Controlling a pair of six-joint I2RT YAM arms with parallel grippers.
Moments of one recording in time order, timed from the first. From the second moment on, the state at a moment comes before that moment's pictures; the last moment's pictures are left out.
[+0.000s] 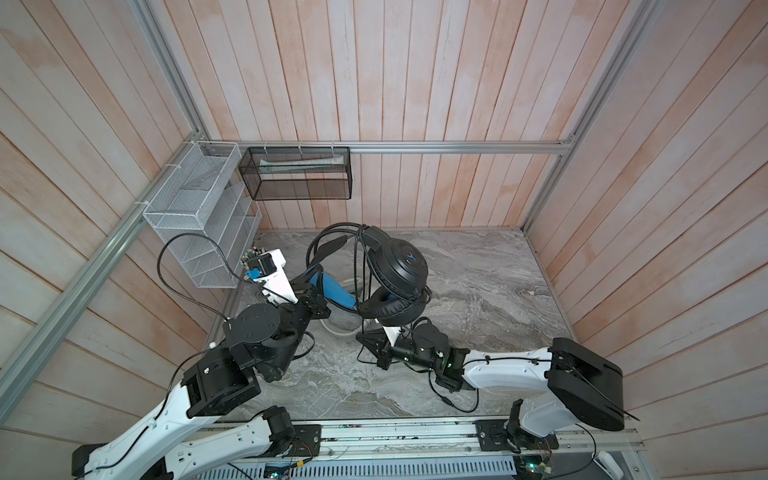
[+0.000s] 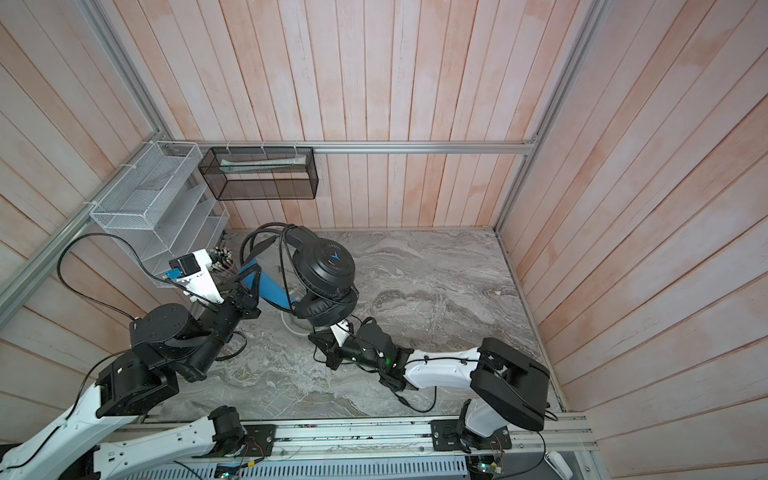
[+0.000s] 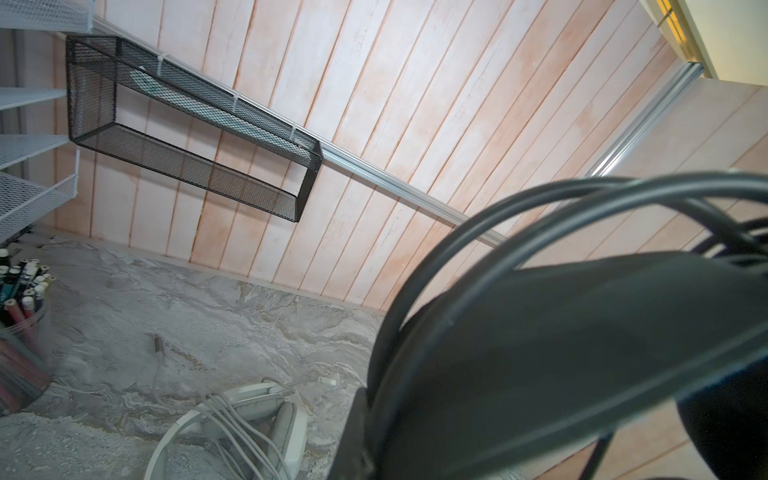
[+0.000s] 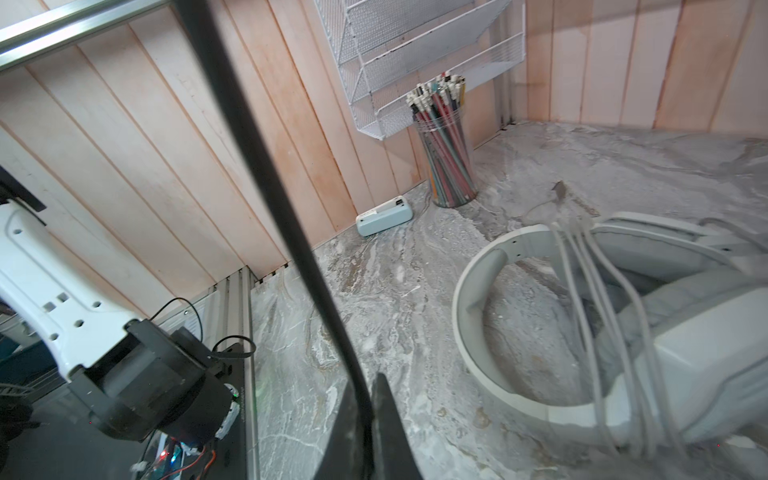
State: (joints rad) left arm -1.02 0.76 1.17 -0.44 -0.77 -0.53; right arm 1.16 1.52 0.65 0.76 -0.12 0.36
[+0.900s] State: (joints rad) left arm -0.62 0.99 1.14 -0.62 -0.69 -0.53; right arm 1.44 1.33 0.88 0.25 0.11 0.12
